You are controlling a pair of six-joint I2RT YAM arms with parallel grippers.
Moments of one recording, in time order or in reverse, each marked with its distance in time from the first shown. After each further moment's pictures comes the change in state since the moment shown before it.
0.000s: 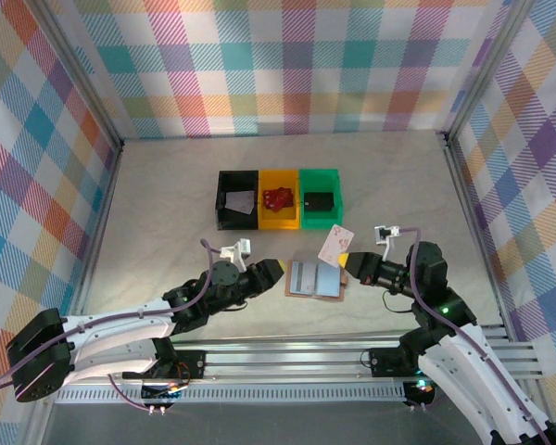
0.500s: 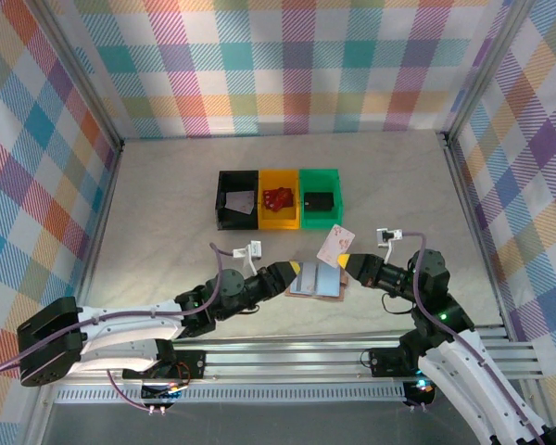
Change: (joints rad) left arm -0.110 0.097 -0.002 0.246 -0.064 -0.006; right arm 0.000 -0.051 -0.080 0.131 -0.022 0.100
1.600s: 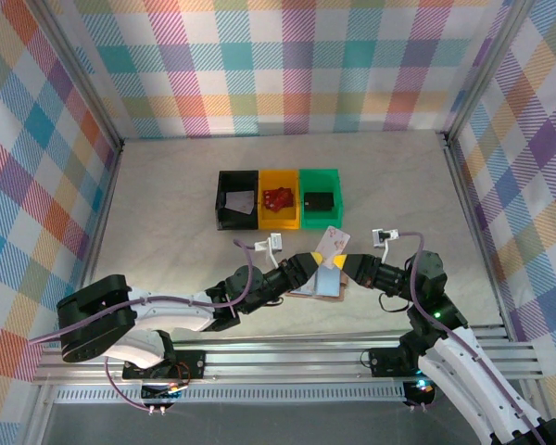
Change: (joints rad) left arm -0.019 0.289 0.104 0.343 -0.011 0.005; right arm 0.000 0.032 -0.059 0.161 -0.078 0.114
